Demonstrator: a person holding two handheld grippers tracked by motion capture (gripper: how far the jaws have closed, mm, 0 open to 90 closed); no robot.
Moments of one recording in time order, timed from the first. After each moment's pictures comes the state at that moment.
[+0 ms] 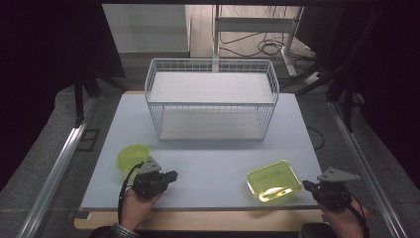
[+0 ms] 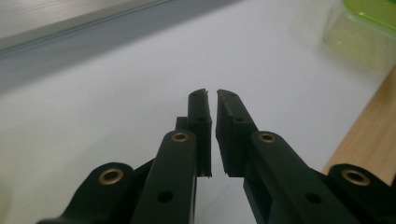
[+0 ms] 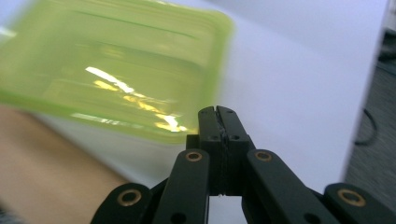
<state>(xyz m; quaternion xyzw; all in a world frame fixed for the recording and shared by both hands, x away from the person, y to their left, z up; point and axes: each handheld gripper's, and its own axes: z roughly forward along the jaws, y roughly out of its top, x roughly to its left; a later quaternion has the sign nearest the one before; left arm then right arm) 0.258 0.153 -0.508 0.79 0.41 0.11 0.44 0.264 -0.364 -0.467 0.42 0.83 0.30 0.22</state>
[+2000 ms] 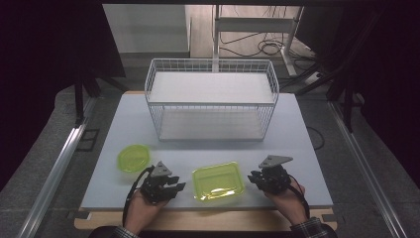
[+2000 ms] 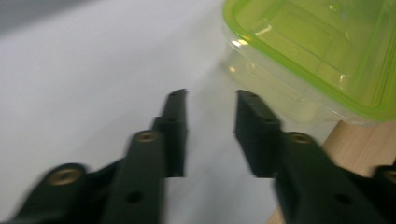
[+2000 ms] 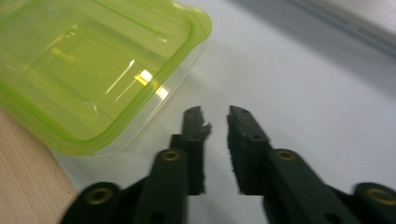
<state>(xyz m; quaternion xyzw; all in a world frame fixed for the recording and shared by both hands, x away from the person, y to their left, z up) 0.253 0.143 -0.515 0.81 0.42 0.11 0.39 0.304 -0.232 -0.489 0.32 0.87 0.34 0.14</state>
